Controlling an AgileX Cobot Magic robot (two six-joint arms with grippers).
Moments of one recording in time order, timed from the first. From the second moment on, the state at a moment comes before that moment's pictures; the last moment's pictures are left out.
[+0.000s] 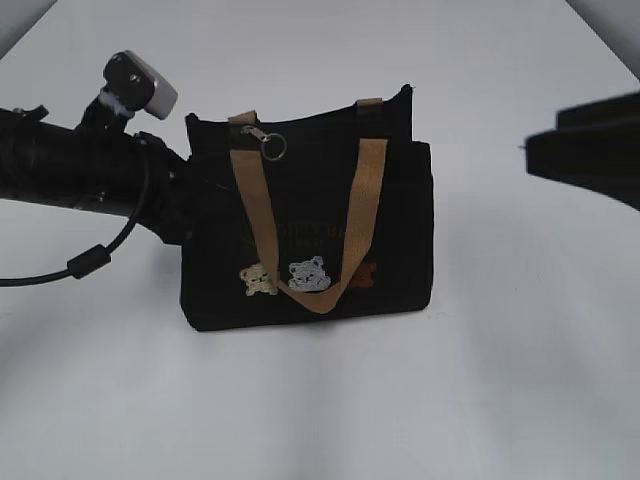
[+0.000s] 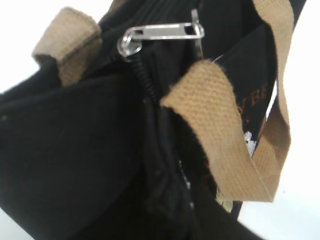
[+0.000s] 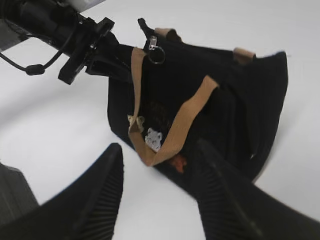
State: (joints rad) left arm -0.29 1.71 -0.87 -1.58 0.54 2.14; right arm 0.02 0.94 -0.64 1.24 0.76 -1.39
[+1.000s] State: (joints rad) left arm -0.29 1.71 -0.87 -1.57 0.54 2.14; right arm 0.60 1.80 -1.15 1.14 0.14 -1.74
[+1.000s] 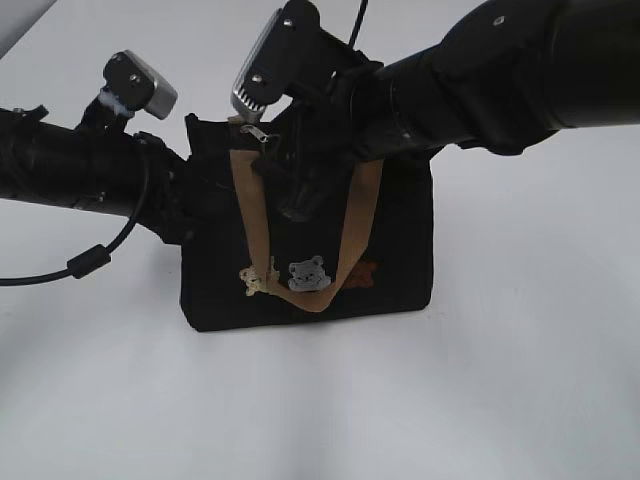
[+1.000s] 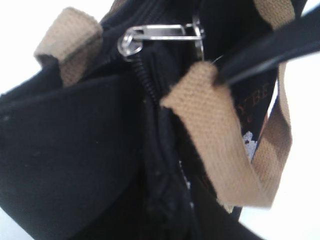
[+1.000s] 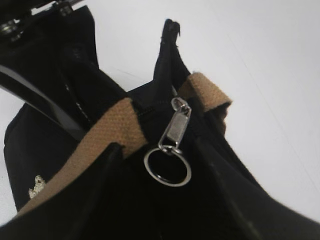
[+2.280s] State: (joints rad) left arm -0.29 1.71 -0.87 -1.55 0.53 2.02; right arm 0.15 1.64 -1.15 0.85 0.78 -0.69
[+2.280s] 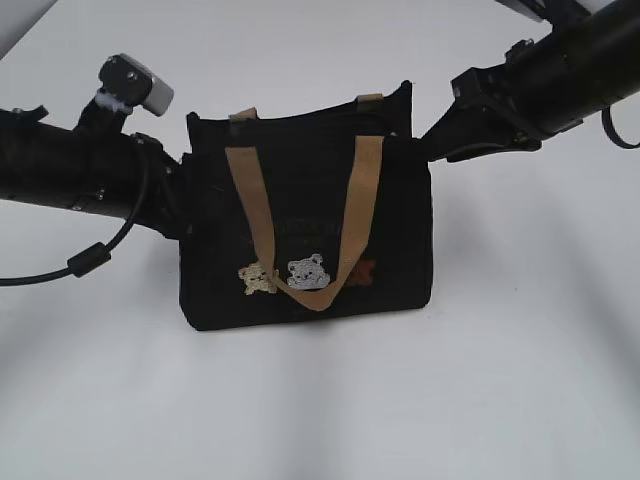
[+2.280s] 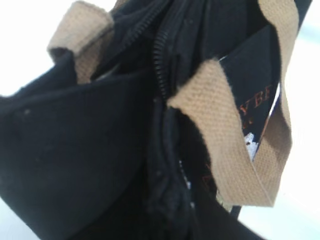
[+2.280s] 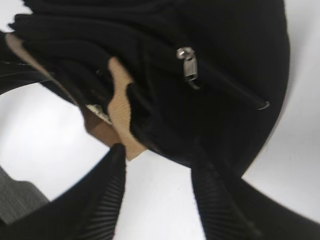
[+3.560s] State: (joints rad) left arm -0.29 0.19 -0.58 -0.16 1.01 0.12; right arm 0.15 0.08 -0.49 0.18 1.11 -0.20
